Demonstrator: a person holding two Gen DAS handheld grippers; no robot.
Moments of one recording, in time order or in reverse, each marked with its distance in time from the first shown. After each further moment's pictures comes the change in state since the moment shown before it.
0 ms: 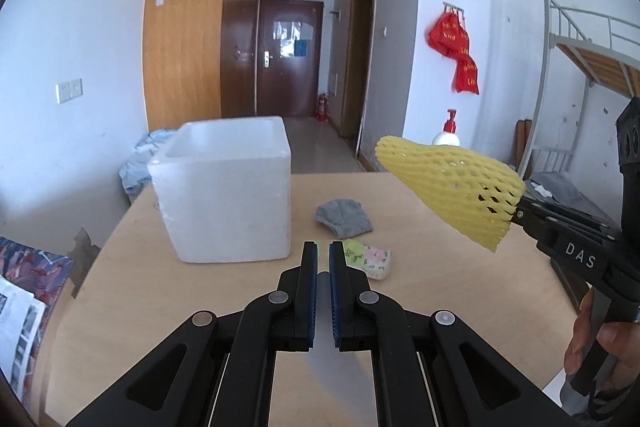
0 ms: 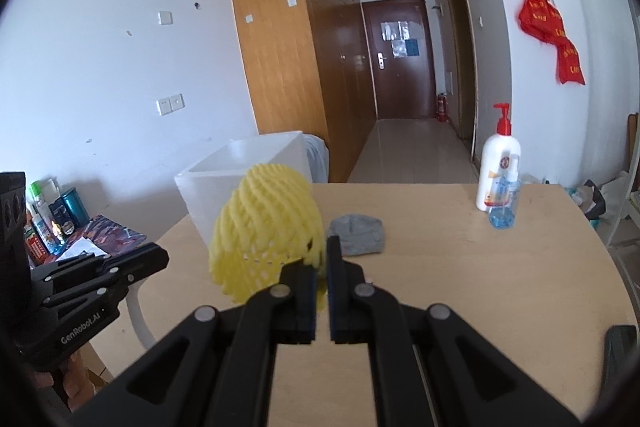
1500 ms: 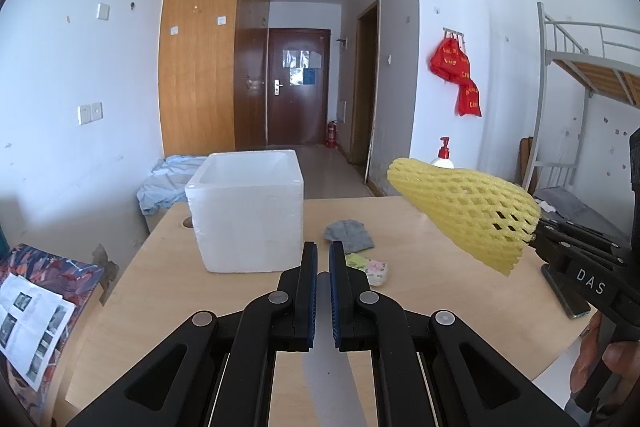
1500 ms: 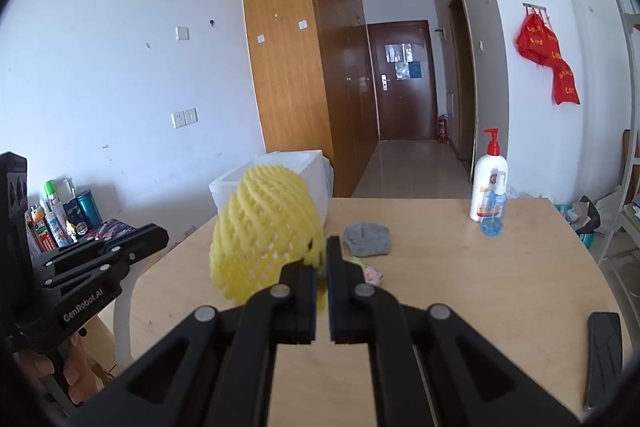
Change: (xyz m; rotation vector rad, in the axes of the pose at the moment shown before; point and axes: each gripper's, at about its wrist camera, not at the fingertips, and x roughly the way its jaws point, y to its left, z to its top) left arm -0.061 -0.003 -0.006 0.013 -0.098 0.040; right arm -0.063 0.027 -0.016 -0.031 -0.088 0.005
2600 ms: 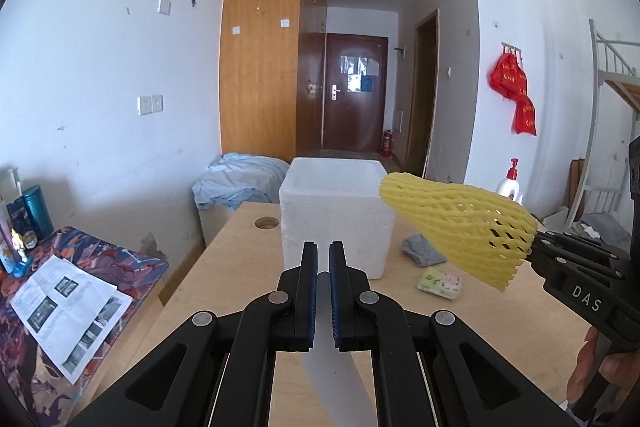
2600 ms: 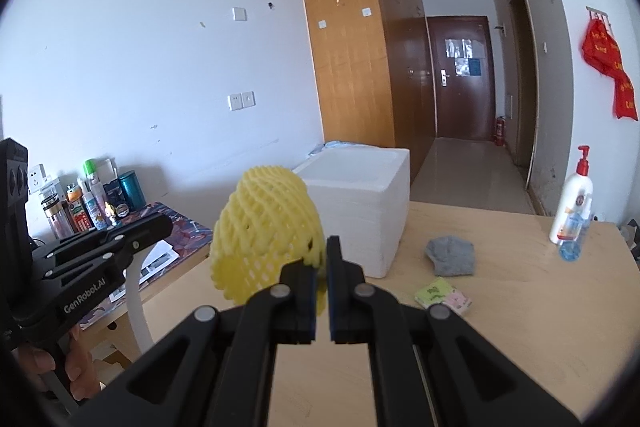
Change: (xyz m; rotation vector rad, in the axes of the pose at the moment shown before) left arm -0.010 0.068 0.002 -0.081 -0.024 0.191; right arm 0.051 0.058 0.015 -0.075 0.043 0.202
